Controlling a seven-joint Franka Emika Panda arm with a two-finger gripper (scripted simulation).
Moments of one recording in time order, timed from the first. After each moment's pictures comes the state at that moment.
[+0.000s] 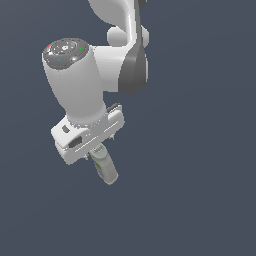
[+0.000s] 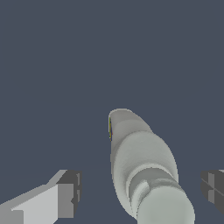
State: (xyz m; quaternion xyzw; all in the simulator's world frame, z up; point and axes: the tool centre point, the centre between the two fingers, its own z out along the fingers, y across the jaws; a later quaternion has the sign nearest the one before) arm 0.088 -0.093 0.239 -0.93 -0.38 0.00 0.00
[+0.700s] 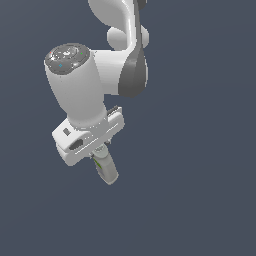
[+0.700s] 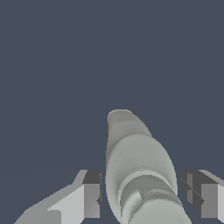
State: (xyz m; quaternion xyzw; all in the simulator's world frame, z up) arm 0.090 -0.093 0.231 -0.93 -0.38 0.00 0.00
